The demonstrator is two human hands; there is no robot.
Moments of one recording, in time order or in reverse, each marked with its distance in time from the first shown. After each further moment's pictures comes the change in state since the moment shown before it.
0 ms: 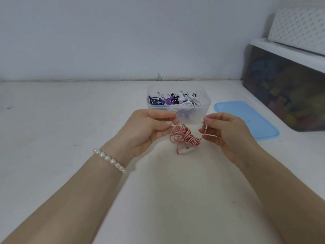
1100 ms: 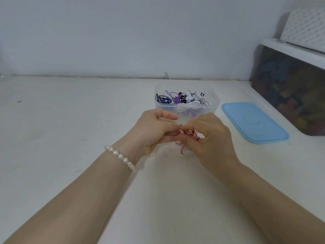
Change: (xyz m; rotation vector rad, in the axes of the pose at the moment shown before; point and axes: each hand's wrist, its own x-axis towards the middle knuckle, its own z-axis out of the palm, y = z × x) left_hand -0.004 -0.003 0.002 0.196 0.102 -0.047; right_hand -0.018 0.025 0.036 -0.784 -0.024 -1.052
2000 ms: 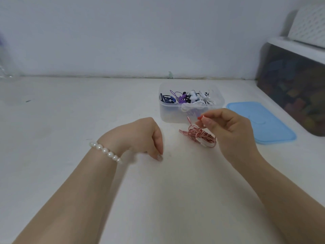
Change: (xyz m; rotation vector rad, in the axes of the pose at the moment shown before) left_hand -0.003 0.009 -0.042 1.077 -0.288 0.010; right_hand 0.006 0.006 -0.021 0.620 0.006 0.451
